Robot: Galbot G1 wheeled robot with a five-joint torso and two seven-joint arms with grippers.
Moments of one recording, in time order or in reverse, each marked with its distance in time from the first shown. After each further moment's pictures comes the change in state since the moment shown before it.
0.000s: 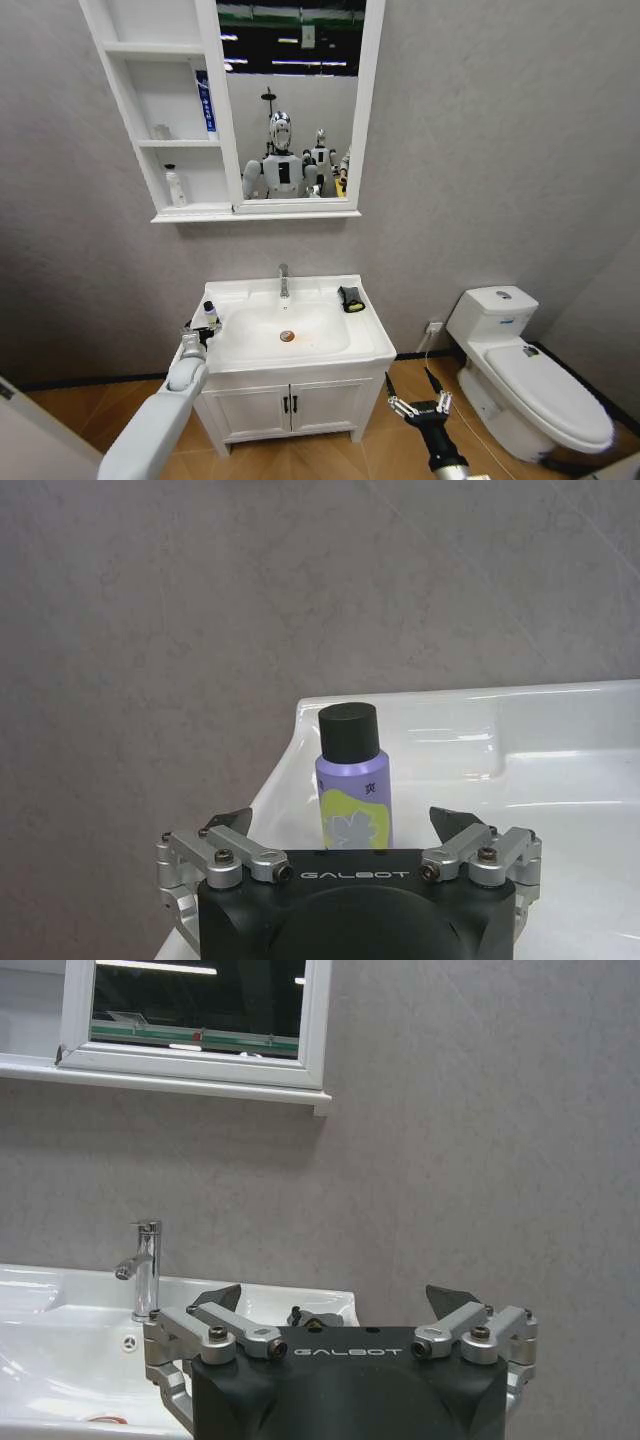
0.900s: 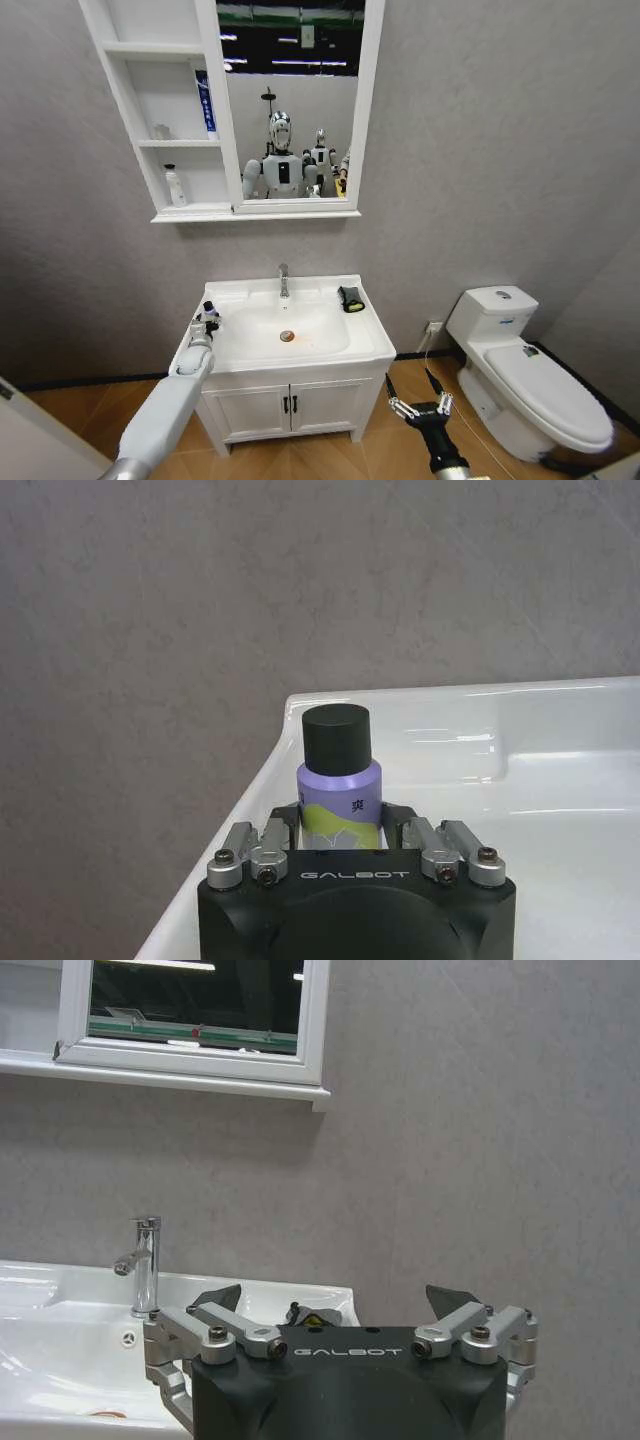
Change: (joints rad) left arm -0.077 -0.031 0.009 0.096 0.013 0.004 0.030; right arm -0.004 0.000 -0.001 -0.003 -0.001 0.000 0.004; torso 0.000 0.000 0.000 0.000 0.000
